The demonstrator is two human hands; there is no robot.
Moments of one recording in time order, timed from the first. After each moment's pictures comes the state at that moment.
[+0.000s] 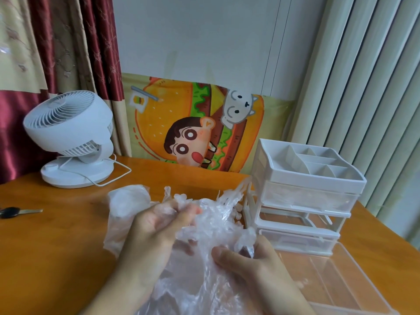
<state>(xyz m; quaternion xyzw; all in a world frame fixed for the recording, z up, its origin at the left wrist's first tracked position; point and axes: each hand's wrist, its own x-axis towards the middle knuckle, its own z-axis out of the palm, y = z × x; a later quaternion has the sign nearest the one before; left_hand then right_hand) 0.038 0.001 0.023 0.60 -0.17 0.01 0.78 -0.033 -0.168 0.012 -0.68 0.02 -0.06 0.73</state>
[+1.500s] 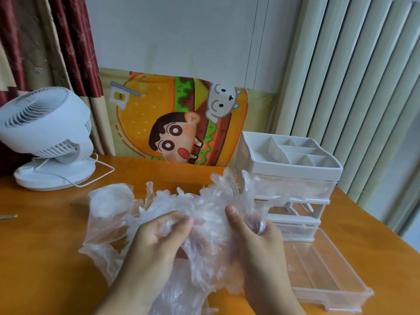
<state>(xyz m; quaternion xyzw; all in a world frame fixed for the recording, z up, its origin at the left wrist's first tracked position) 0.030 -0.021 0.005 0.69 -0.19 -0.05 0.70 -0.023 -0.178 0.005 -0.61 0.14 -0.28 0.73</state>
